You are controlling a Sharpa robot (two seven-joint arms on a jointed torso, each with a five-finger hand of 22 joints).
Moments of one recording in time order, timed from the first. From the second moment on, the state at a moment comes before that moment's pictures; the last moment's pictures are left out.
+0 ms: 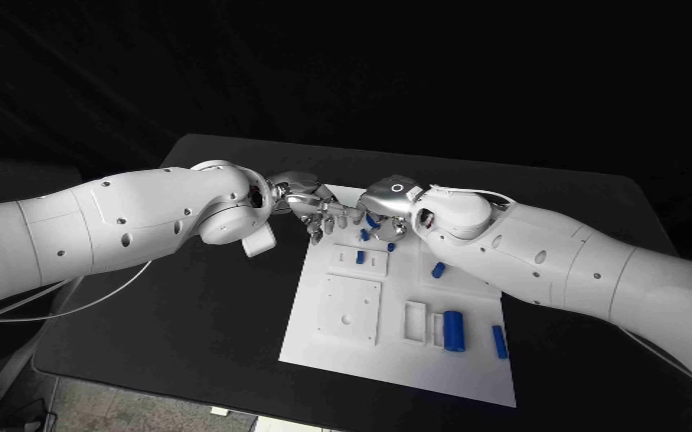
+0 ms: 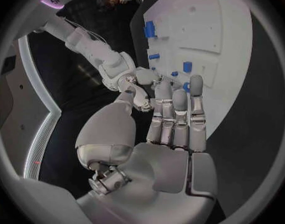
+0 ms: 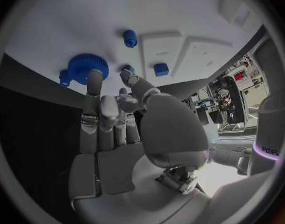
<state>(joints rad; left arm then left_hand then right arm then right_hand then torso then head) 1.42 -0.78 -0.24 1.38 -0.61 0.09 -0.04 0.94 -0.03 0.05 0.05 0.23 0.97 0.05 0.35 0.80 1.06 0.01 0.84 0.39 0.96 -0.02 1.38 0.42 0.02 1.16 -0.05 0.20 1.31 1.23 -0.34 -0.11 1.03 -1.86 -0.25 0.10 1.30 -0.10 0.41 -0.28 0.22 1.09 0.02 0.06 0.06 1.36 -0.05 0.99 1.01 1.36 -0.09 1.13 1.25 0.08 1.37 -0.11 0.22 1.18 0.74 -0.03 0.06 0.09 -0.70</state>
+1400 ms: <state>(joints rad) 1.43 -0.78 -0.24 1.41 -0.61 0.10 -0.04 0.94 -0.03 0.05 0.05 0.23 0.97 0.05 0.34 0.80 1.06 0.01 0.84 0.39 0.96 -0.02 1.38 0.42 0.02 1.16 -0.05 0.20 1.31 1.23 -0.33 -0.13 1.01 -1.88 -0.24 0.12 1.30 -0.10 0.43 -0.28 0.17 1.15 0.03 0.06 0.07 1.35 -0.04 0.99 0.99 1.36 -0.09 1.13 1.25 0.08 1.37 -0.11 0.20 1.22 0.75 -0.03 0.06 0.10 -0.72</state>
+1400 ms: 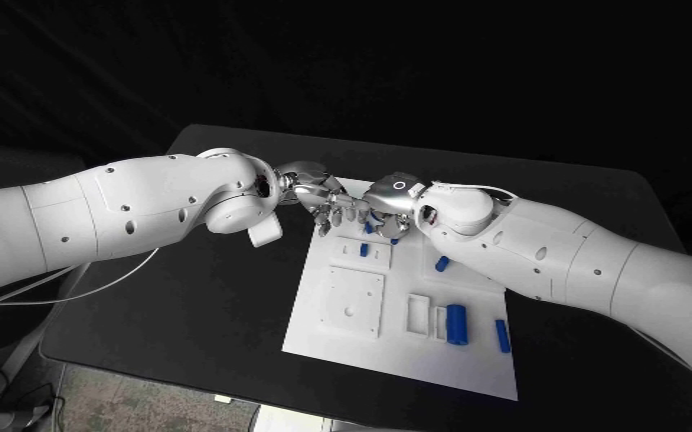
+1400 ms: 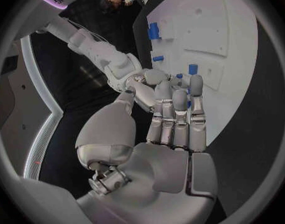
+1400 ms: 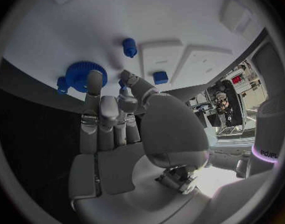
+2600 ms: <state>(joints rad) 1.43 -0.78 -0.24 1.40 -0.61 0.11 -0.04 0.95 -0.02 0.04 0.03 0.23 0.97 0.05 0.34 0.80 1.06 0.01 0.84 0.39 0.96 -0.02 1.38 0.43 0.02 1.16 -0.05 0.20 1.31 1.23 -0.33 -0.13 1.00 -1.86 -0.25 0.12 1.25 0.01 0.34 -0.28 0.05 1.29 0.05 0.06 0.08 1.34 -0.02 1.02 0.99 1.36 -0.08 1.13 1.25 0.08 1.41 -0.10 0.12 1.15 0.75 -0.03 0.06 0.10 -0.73</state>
